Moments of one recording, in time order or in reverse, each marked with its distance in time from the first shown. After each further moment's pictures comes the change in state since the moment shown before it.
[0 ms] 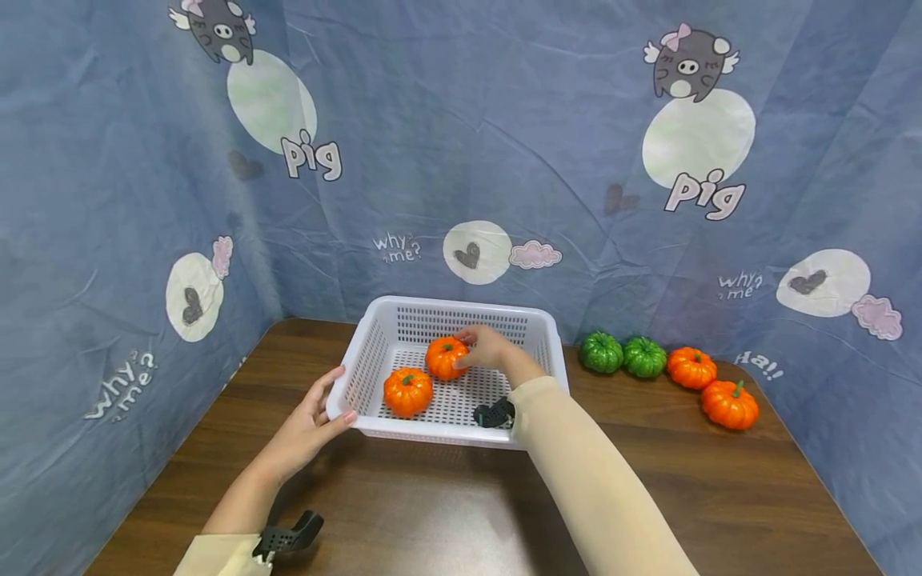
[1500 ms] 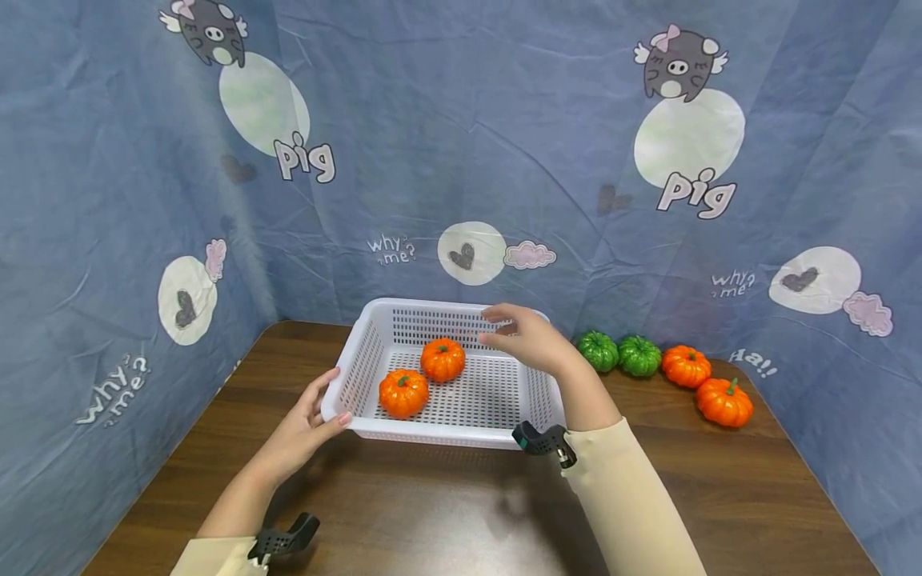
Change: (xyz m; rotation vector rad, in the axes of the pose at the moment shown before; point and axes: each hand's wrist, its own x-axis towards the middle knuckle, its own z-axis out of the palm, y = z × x) left_hand 0.001 -0.001 -0.001 0.007 0.005 -0.004; right_hand -0.110 -0.039 -0.068 0.020 0.148 -0.206
